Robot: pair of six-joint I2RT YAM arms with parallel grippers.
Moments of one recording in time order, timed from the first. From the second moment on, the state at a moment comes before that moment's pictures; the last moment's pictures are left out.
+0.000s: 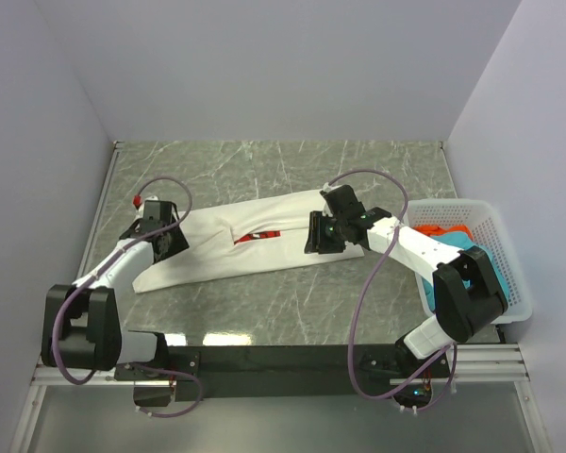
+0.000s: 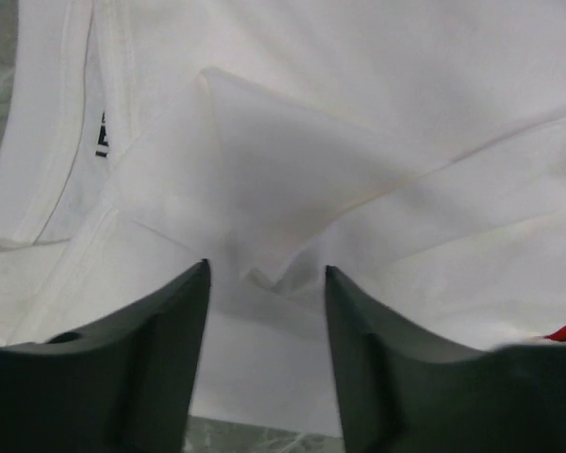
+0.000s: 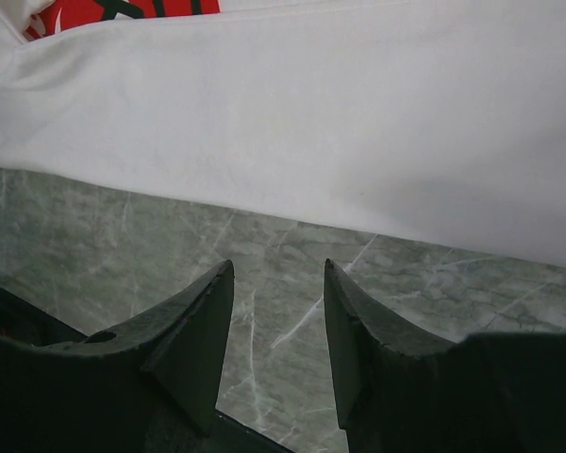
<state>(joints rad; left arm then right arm) -0.08 1.33 0.72 -0.34 -0.23 -0.52 0.53 1.52 0.99 -0.45 -0.18 0.51</state>
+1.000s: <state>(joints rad) -0.21 1.88 1.27 -0.29 0.04 -0.49 0.53 1.51 0.96 -0.46 -0.17 0.49</state>
